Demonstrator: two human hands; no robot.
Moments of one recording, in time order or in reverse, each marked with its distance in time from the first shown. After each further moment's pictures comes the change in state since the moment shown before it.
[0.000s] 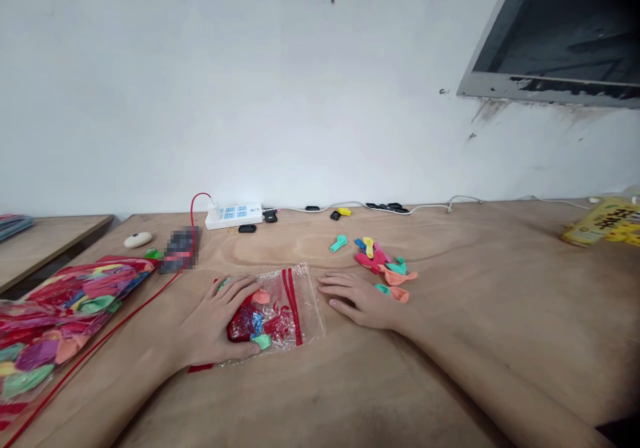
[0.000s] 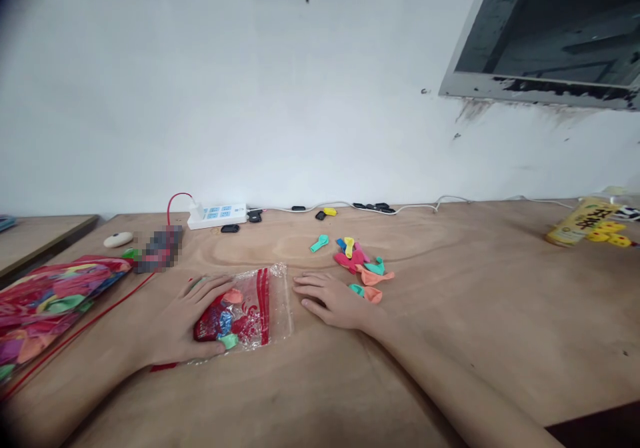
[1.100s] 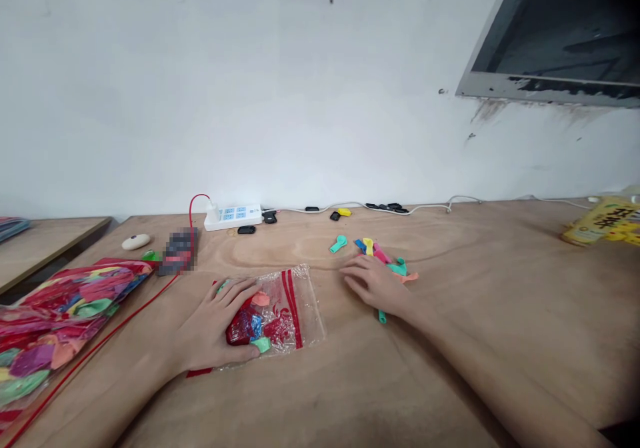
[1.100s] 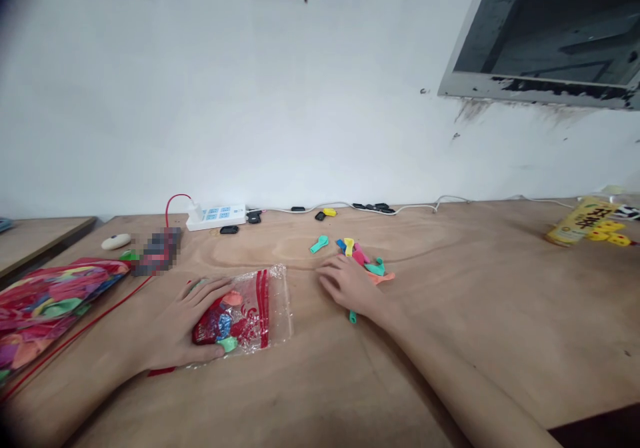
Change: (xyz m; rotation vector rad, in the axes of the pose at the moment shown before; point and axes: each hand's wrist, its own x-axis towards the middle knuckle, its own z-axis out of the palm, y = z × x) left_hand -0.001 -0.006 0.004 -0.014 0.021 0.018; right_hand -0.008 0.027 -0.021 -0.303 0.195 0.141
